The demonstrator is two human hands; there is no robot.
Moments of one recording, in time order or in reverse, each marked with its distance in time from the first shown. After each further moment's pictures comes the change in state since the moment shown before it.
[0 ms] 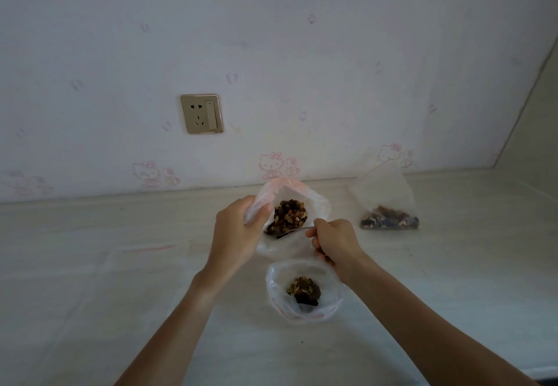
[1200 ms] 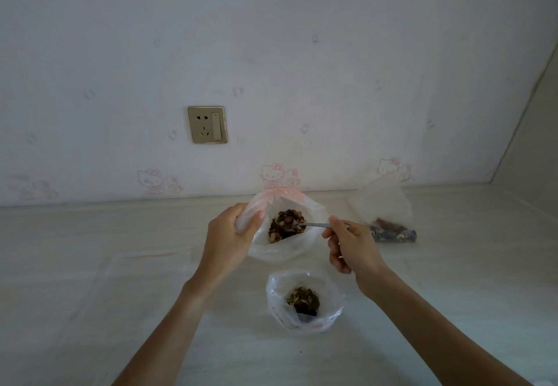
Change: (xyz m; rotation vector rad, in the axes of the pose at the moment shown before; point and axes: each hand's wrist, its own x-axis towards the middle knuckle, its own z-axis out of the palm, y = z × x) left_hand 0.001 -0.009 -0.016 -0.031 0.019 -0.048; right_hand -0.002 0.002 -0.037 0.090 -0.089 -0.240
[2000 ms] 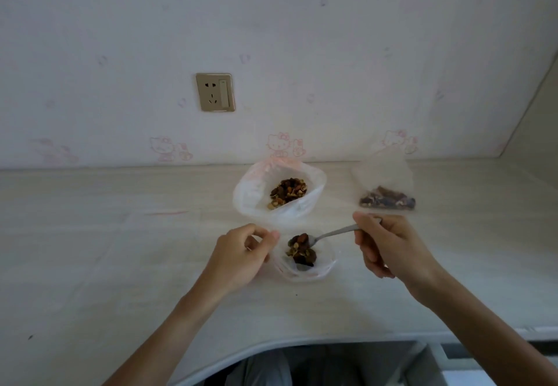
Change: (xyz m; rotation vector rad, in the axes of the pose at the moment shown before) left_hand -0.099 0.037 -0.013 0.039 -0.301 -0.315; right_hand -0.088 -0.010 -0.056 -0.112 -0.233 -0.147
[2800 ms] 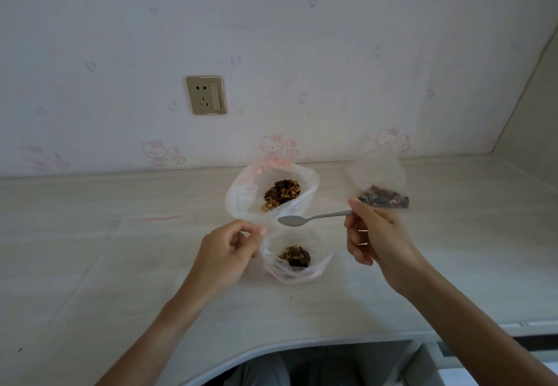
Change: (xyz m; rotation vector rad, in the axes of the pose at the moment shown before) left_hand -0.001 -0.002 -0.009 -0.095 0.064 0.094; right_hand 0.023 0.012 0.006 0.231 0.148 0.125
